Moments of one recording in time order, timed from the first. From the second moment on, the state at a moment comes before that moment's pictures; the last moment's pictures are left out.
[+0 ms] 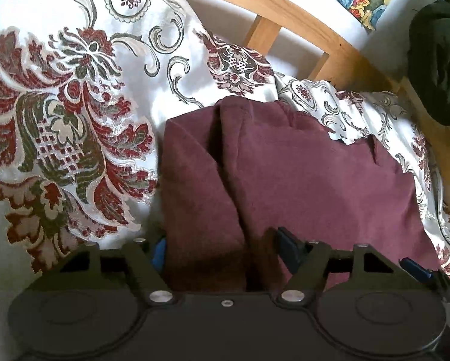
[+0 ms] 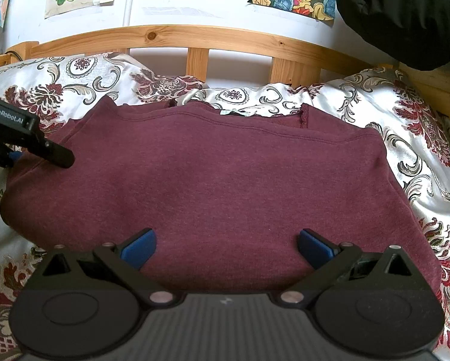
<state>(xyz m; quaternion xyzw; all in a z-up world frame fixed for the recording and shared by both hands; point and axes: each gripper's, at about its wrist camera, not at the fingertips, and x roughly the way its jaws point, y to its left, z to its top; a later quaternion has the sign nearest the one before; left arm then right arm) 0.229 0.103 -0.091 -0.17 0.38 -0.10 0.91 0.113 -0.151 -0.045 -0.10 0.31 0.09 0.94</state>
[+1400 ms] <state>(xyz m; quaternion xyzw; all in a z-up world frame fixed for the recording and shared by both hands) 0.265 -0.143 -0.035 -0.09 0.37 -0.30 0.88 0.068 -0.290 -0.016 -0.05 0.34 0.03 0.94</state>
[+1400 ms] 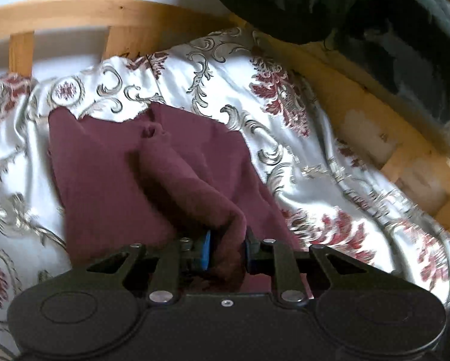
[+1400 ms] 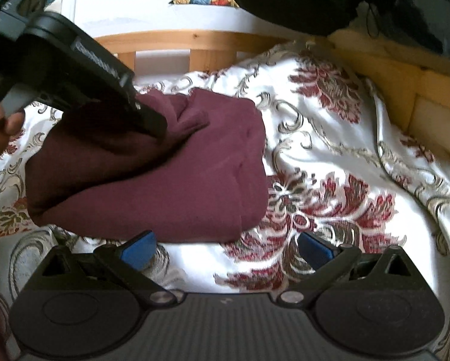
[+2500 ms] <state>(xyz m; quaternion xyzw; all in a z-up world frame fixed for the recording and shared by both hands) 0.167 -0.089 -0.047 0.05 0.27 -0.31 0.91 0.078 -0.312 0.007 0.04 0.33 0.03 0.94</state>
